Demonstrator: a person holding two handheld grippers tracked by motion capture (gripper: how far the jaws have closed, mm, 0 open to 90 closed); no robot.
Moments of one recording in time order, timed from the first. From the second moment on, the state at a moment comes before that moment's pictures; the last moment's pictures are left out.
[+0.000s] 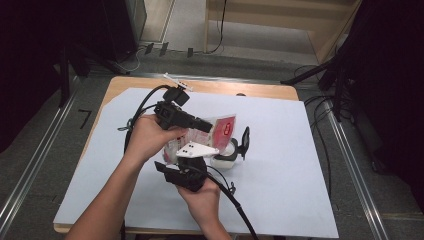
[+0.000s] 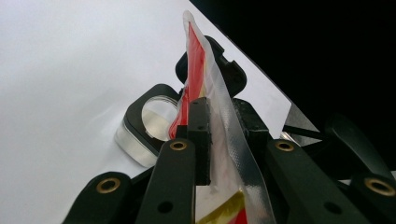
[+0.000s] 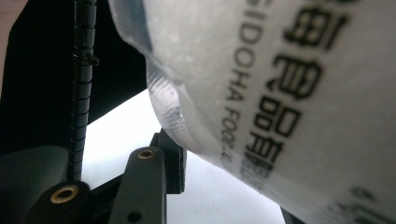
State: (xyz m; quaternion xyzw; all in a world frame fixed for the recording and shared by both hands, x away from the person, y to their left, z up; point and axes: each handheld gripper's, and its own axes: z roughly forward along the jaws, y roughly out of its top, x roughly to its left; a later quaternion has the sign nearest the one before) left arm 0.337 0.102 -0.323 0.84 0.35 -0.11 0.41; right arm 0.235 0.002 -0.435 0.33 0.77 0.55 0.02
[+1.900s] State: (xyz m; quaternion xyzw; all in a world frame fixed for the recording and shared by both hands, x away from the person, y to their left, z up) left arm 0.328 0.096 -0.314 0.84 0.34 -0.07 0.42; right arm 0.233 0.005 -0.428 0.33 0.76 0.56 0.03
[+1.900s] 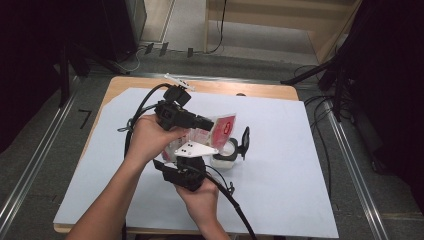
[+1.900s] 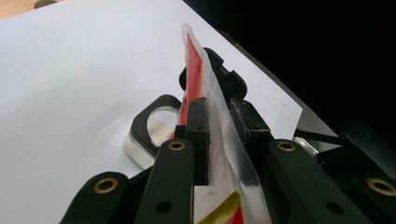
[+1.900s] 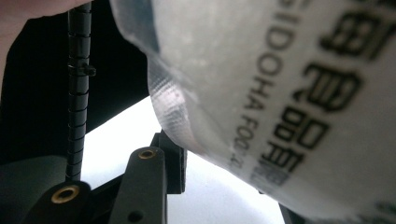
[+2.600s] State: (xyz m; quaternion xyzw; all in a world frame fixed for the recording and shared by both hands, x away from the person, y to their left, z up) left arm 0.328 0.094 -0.316 0.84 0.34 -0.07 0.42; right arm 0.231 0.007 -0.430 0.34 0.75 0.56 0.06
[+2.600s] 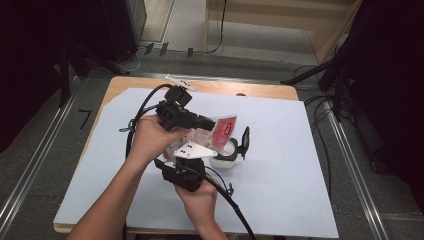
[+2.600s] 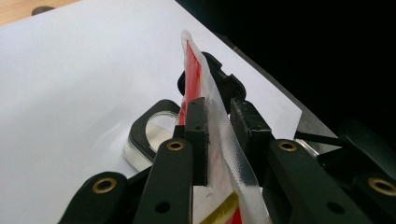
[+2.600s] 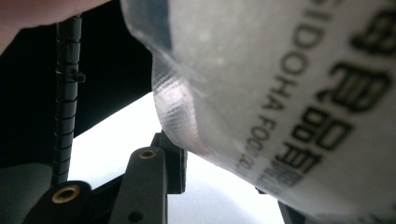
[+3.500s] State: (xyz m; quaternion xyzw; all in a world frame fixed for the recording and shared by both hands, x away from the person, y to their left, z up) left arm 0.333 0.098 -0.318 0.83 0.35 -0.08 0.43; right arm 0.231 0.005 -0.429 0.34 0.76 0.56 0.06
